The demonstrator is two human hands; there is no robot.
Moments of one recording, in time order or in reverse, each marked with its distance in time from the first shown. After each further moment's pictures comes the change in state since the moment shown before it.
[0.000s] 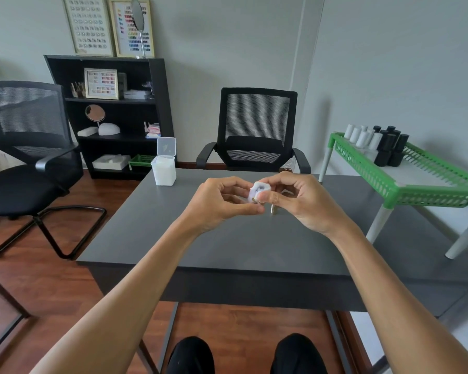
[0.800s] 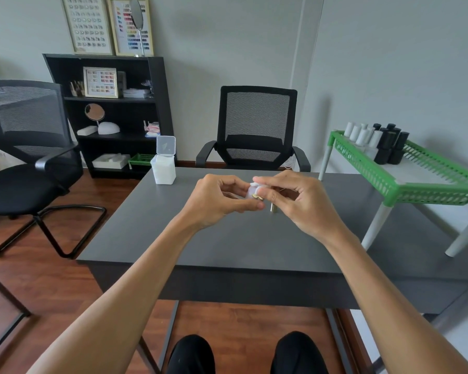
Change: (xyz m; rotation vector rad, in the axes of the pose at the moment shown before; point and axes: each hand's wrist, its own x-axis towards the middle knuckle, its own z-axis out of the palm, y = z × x) left_hand 0.003 0.006 -0.001 0.021 0.013 -0.027; right_hand -0.007 0.005 0.012 -0.177 0.186 -0.121
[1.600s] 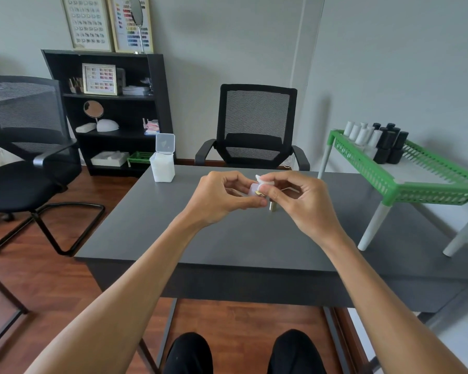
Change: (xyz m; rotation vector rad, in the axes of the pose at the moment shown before) left_hand 0.005 -0.004 0.005 0.029 0.017 0.039; right_hand -0.005 0.002 0.003 0.114 0.108 0.015
